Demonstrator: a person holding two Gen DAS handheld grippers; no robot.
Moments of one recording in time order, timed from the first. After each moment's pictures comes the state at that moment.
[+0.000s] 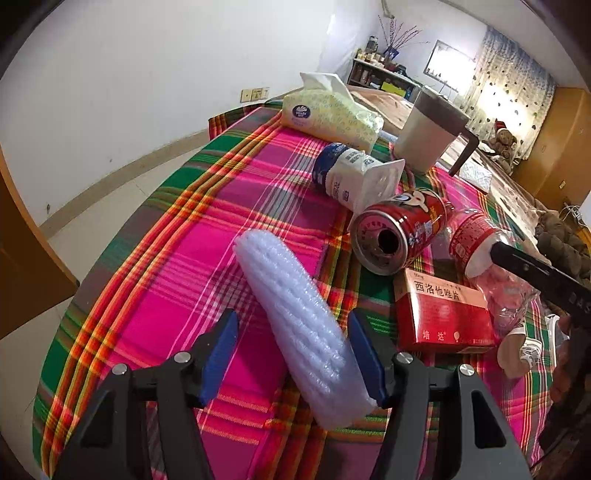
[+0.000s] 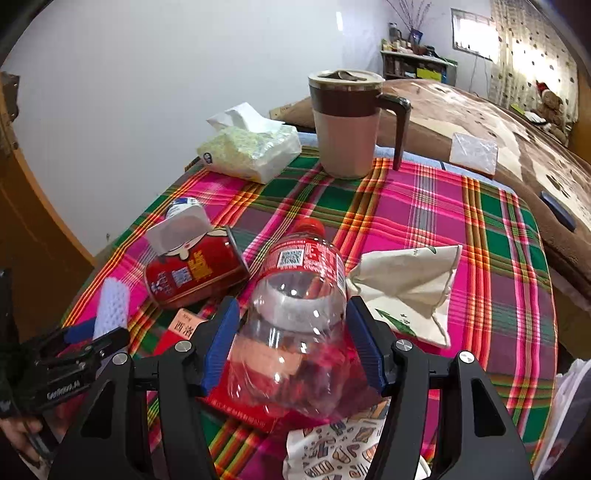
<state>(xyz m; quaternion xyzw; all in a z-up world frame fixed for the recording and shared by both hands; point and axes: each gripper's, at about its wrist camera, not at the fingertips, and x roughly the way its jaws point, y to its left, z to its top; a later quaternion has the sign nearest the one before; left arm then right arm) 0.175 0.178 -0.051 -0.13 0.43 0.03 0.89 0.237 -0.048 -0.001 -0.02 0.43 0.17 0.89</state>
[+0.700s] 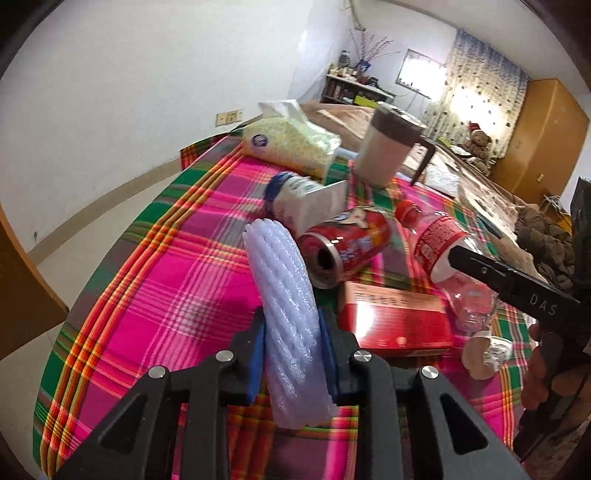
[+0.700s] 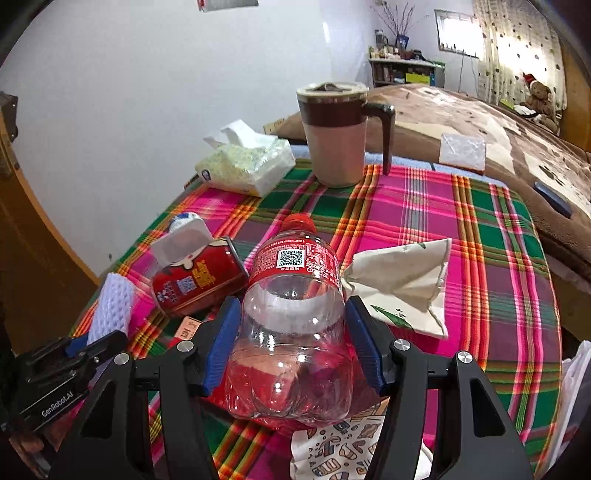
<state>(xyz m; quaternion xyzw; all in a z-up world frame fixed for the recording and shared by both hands) 0.164 0.149 -0.025 -0.11 0.39 -0.01 0.91 0.216 -0.061 0.005 0.03 0.39 0.17 0.90</state>
